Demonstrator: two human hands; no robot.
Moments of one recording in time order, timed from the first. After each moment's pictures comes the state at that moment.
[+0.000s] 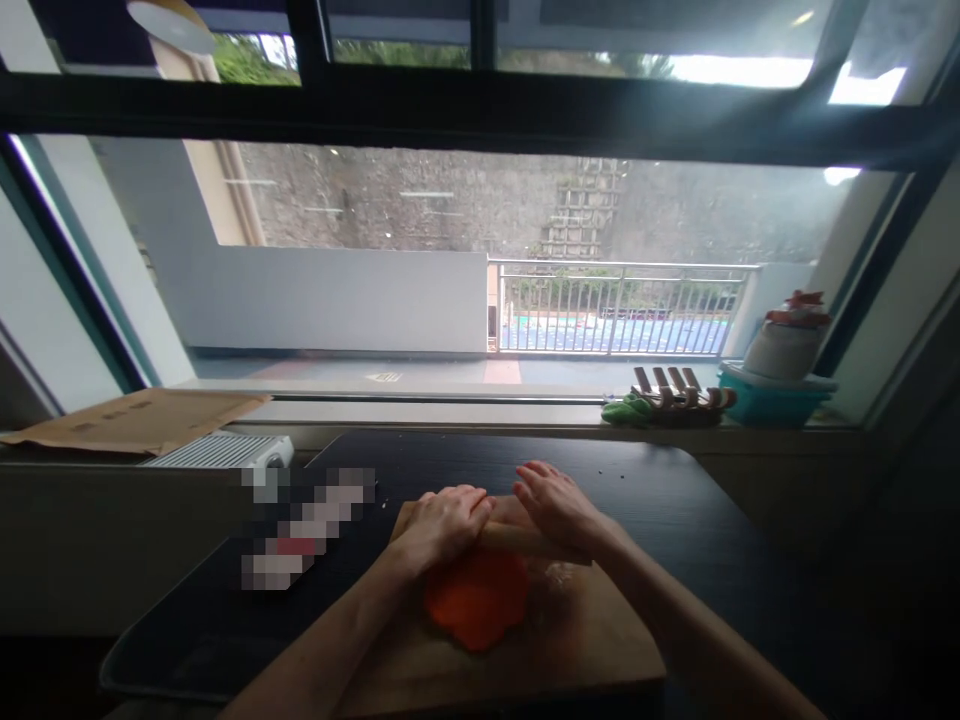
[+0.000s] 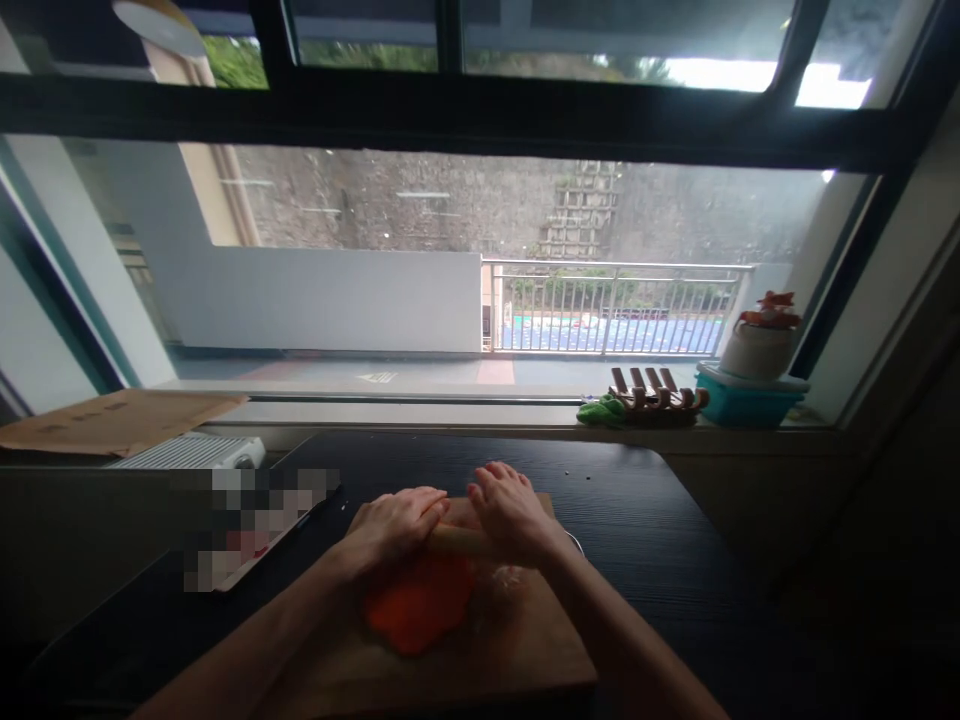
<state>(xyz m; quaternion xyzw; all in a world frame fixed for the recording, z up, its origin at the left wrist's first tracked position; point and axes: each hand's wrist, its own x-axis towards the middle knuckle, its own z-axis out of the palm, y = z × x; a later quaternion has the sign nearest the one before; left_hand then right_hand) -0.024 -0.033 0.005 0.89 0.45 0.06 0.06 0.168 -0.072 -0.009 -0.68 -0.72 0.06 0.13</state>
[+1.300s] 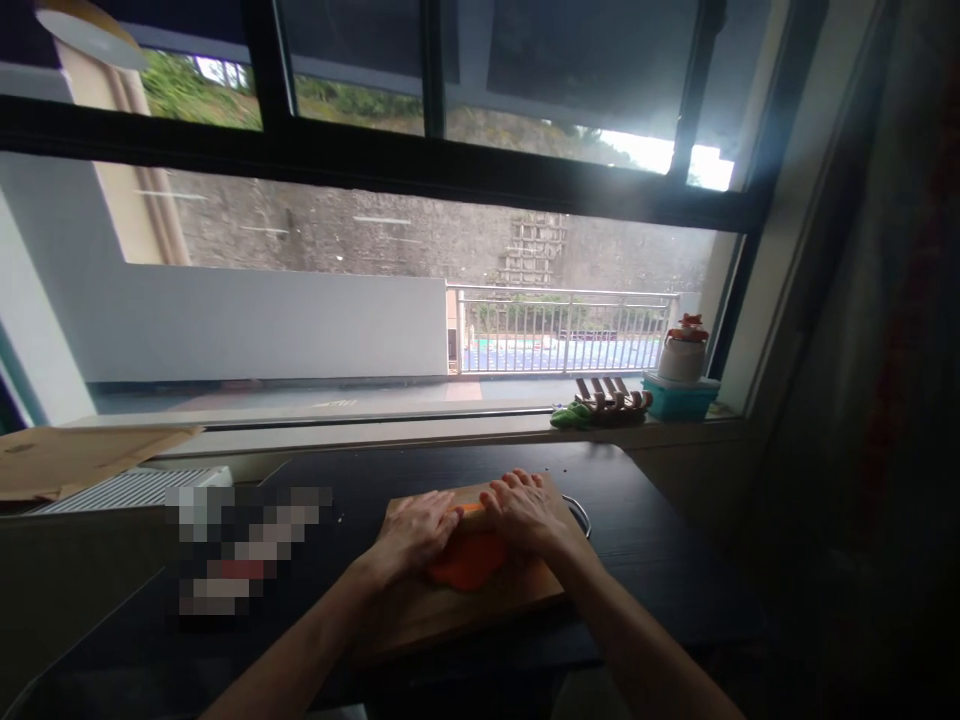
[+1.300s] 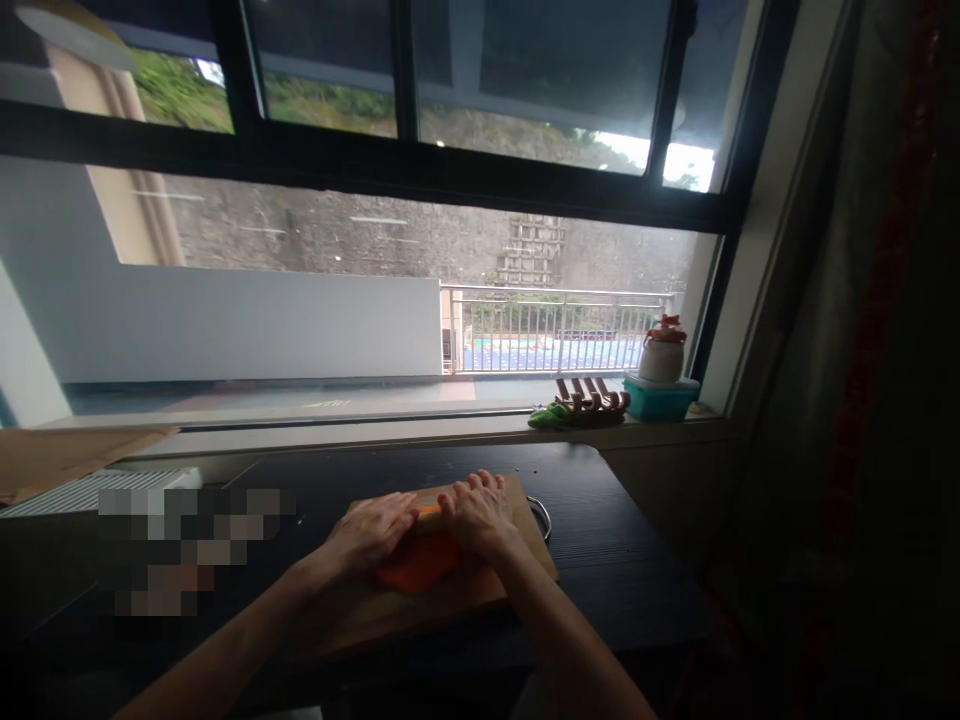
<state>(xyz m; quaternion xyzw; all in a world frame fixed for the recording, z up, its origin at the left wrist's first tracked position) -0.013 -0.038 -0.011 0.92 0.38 0.06 0.00 0.162 -0.112 -0.008 -0.75 -0.65 -0.02 0.12</state>
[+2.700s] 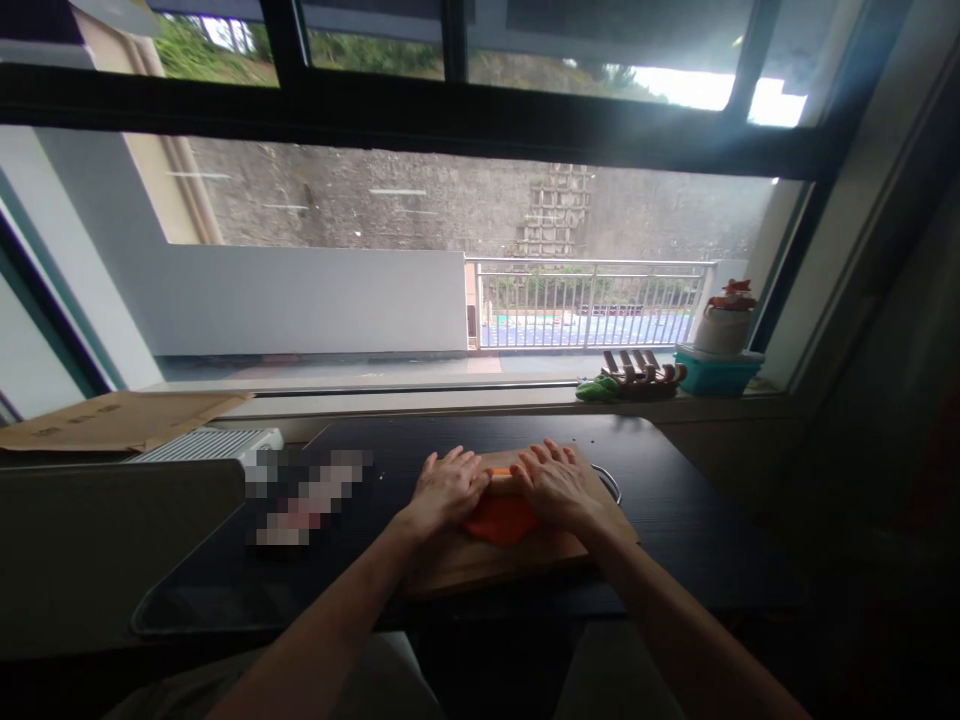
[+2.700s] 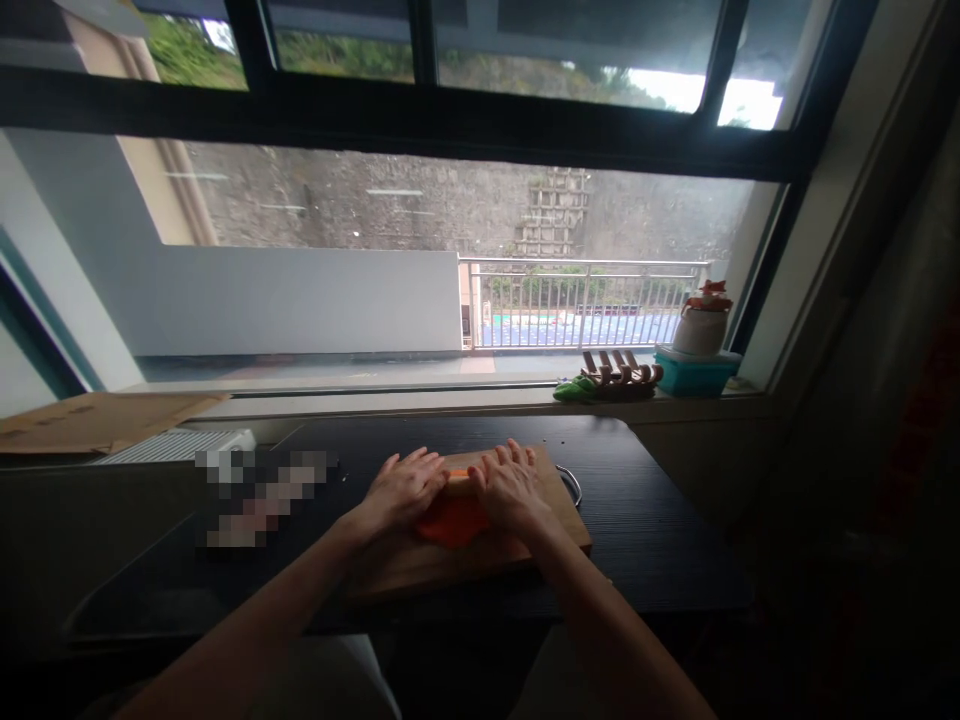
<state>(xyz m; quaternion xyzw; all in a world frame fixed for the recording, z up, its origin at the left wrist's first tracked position) -0.020 -0.045 -0.013 0.92 0.40 0.06 -0.01 0.149 -0.137 -0.006 -0.75 -0.65 -0.02 0.10</state>
